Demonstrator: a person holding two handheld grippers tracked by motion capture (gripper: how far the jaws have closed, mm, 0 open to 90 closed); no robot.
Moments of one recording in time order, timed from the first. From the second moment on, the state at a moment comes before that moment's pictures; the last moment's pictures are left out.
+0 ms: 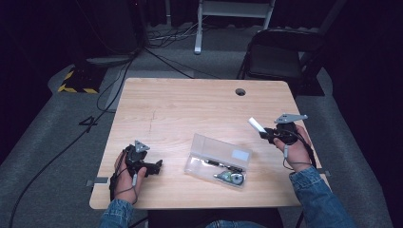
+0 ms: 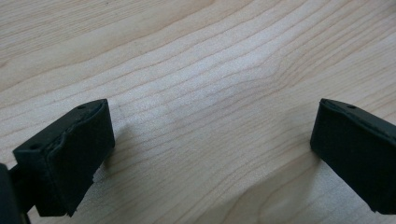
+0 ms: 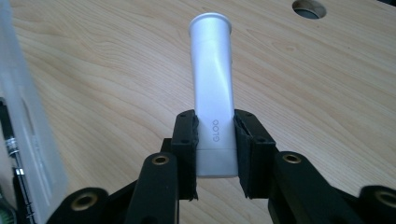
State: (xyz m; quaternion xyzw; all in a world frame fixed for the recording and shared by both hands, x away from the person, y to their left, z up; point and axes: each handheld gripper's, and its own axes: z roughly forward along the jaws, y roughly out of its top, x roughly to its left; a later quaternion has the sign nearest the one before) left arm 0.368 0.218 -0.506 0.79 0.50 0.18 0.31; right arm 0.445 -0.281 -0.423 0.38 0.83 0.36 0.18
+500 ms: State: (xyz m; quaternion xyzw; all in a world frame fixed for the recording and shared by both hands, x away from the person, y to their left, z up) left arm 0.369 0.218 -0.506 0.79 0.50 0.18 0.31; right arm 0.425 -0.252 -0.405 0.32 0.85 0.38 0.16
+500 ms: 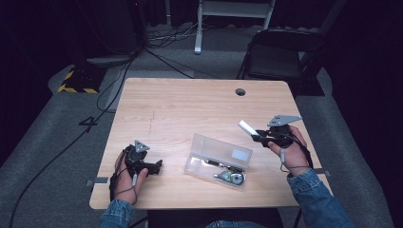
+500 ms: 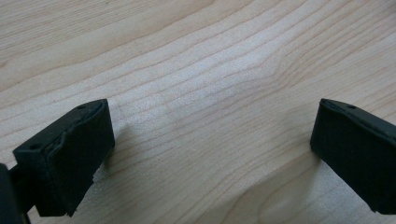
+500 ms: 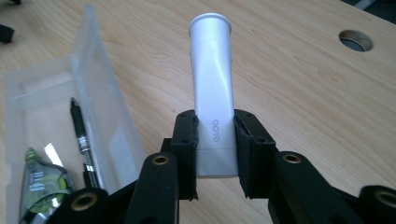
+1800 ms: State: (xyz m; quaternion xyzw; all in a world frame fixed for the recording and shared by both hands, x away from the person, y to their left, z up) left arm 0.369 0.218 -0.506 0.79 0.50 0.18 0.31; right arm 0.390 -0.177 -0.414 0.17 0.91 0.36 0.09
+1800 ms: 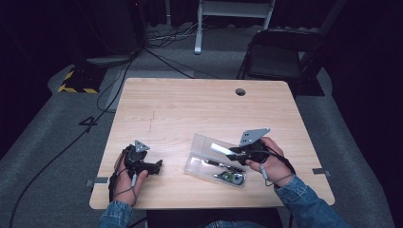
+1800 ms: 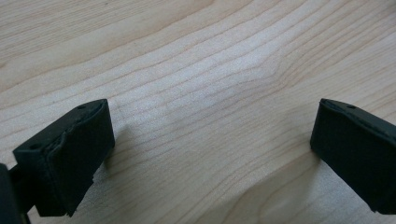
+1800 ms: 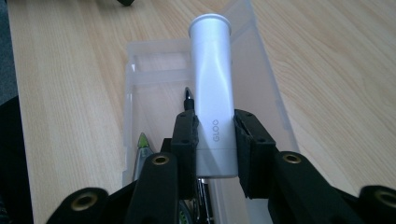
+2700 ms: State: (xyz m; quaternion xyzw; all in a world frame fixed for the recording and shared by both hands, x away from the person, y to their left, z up) left arm 0.369 0.218 -0.506 0.79 0.50 0.18 0.31; right arm 0.381 -0.144 -0.443 0.12 0.94 0.32 0.05
